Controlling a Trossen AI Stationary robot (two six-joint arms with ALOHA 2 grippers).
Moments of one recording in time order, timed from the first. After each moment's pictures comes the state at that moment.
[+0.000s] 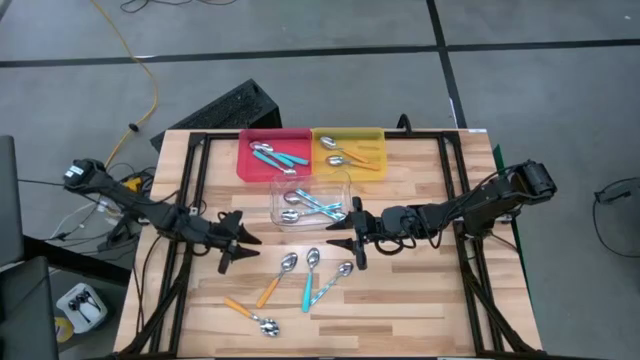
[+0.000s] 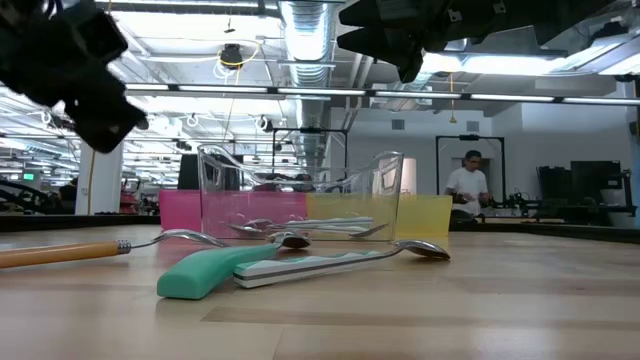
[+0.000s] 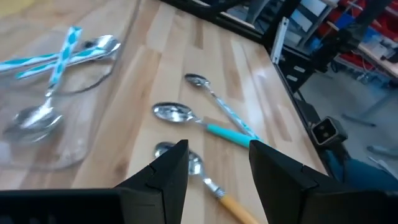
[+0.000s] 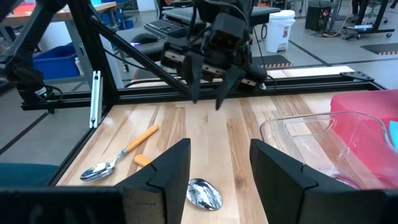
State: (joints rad) left arm -0.41 0.67 0.18 0.12 -0.23 -0.54; right arm 0.23 1.46 0.75 0.55 0.18 0.13
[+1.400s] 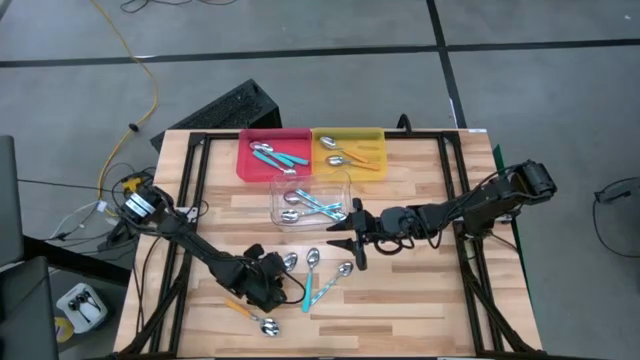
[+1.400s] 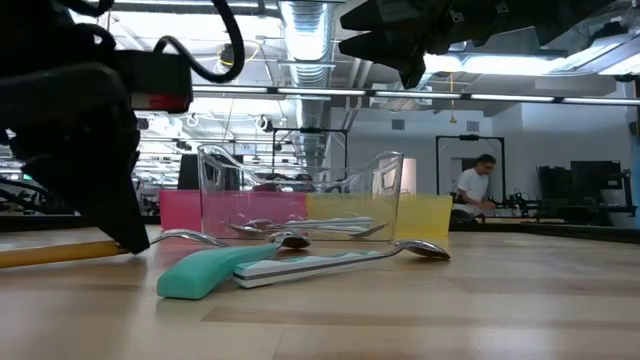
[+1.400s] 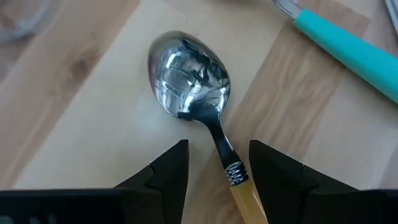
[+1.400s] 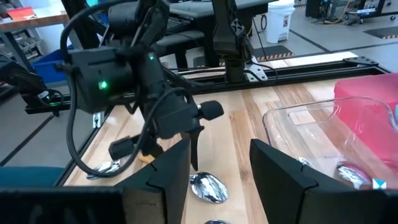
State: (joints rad) left arm -0.59 1.77 0.95 -0.49 -0.46 -1.10; right arm 0.23 1.46 0.75 0.53 0.18 0.19
